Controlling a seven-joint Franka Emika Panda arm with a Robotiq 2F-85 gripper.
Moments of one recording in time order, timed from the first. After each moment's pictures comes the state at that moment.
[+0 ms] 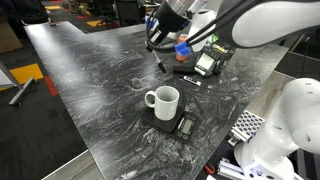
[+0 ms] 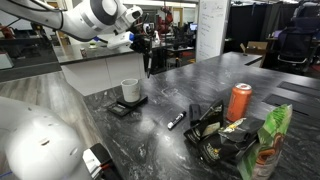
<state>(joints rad) 0.09 -0.63 0.23 -2.51 -0.24 2.47 0.23</state>
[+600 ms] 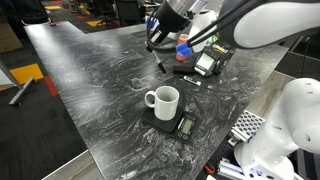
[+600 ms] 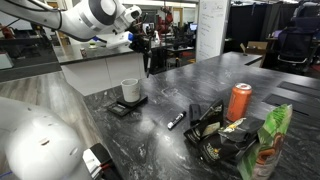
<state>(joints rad) 0.09 -0.64 0.24 -2.51 -0.24 2.47 0.23</state>
